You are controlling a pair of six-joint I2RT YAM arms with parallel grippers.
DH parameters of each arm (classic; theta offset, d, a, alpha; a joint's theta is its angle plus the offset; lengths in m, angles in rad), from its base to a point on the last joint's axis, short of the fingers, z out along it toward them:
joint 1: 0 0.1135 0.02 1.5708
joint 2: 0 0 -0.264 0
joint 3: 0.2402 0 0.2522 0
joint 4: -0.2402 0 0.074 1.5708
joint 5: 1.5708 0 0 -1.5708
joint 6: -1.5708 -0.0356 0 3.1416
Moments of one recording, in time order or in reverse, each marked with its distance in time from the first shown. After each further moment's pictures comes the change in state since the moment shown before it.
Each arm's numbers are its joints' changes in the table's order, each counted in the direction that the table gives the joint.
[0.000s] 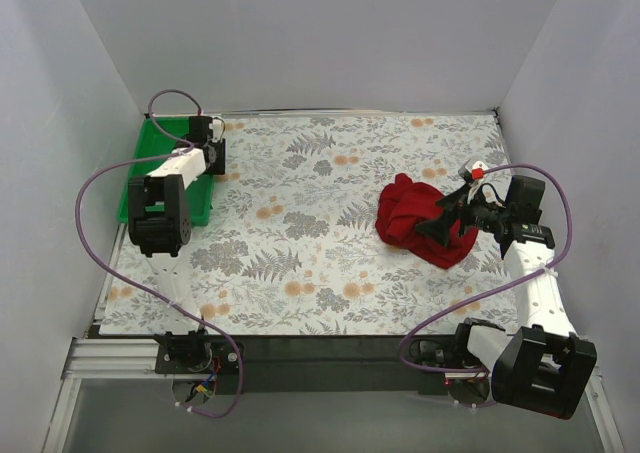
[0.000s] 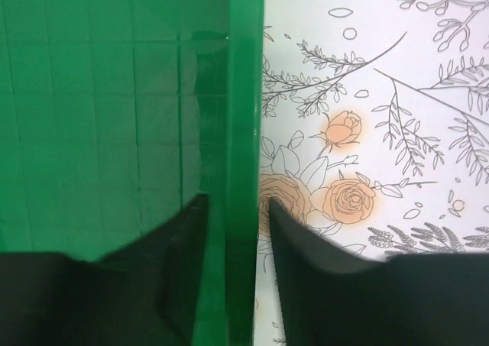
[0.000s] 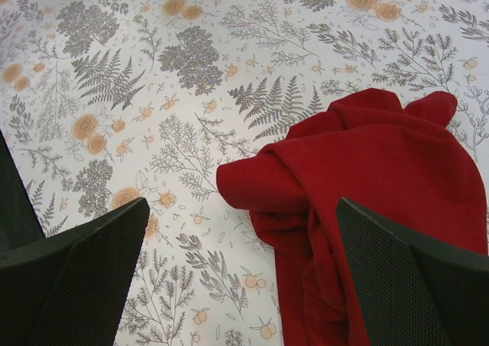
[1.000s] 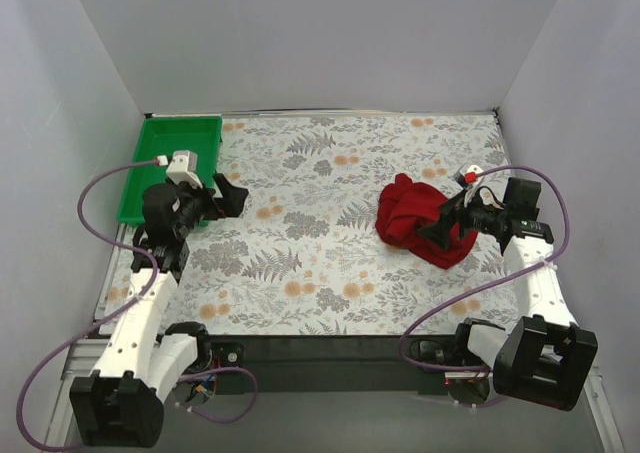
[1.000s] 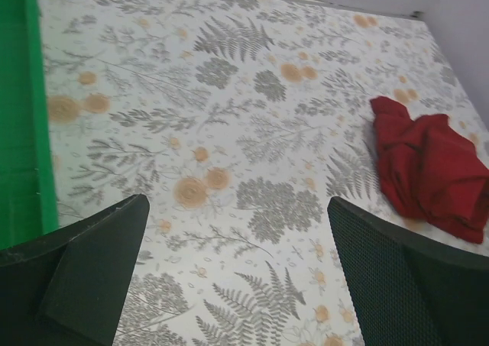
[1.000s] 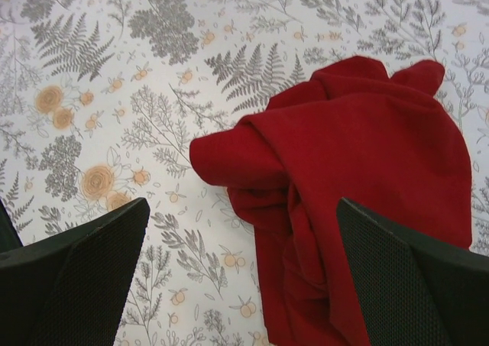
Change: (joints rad) left arm -0.023 1.199 -0.834 0.245 0.432 0.338; right arm -0.002 -0.036 0.000 -0.058 0.059 0.120
